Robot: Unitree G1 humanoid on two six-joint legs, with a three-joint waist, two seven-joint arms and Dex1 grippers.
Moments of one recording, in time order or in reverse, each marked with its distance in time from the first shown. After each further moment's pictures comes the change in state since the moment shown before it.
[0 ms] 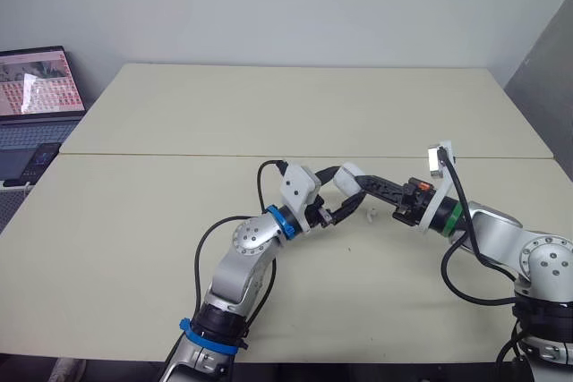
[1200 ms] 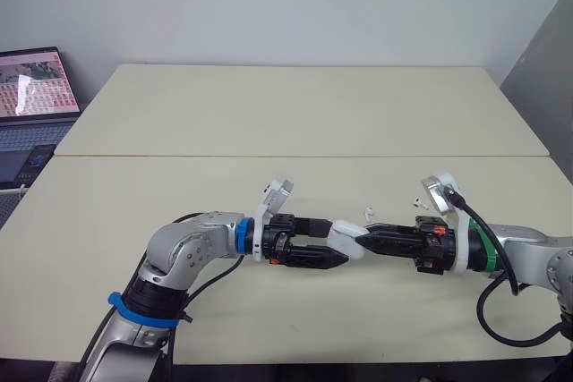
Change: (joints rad) left arm -0.115 0.386 0.063 -0.097 -0.605 0.780 -0.469; right arm 0.108 -0.277 0.053 -0.133 -0.150 0.095 0.626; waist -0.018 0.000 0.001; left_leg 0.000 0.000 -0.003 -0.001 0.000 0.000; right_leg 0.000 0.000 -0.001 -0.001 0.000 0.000
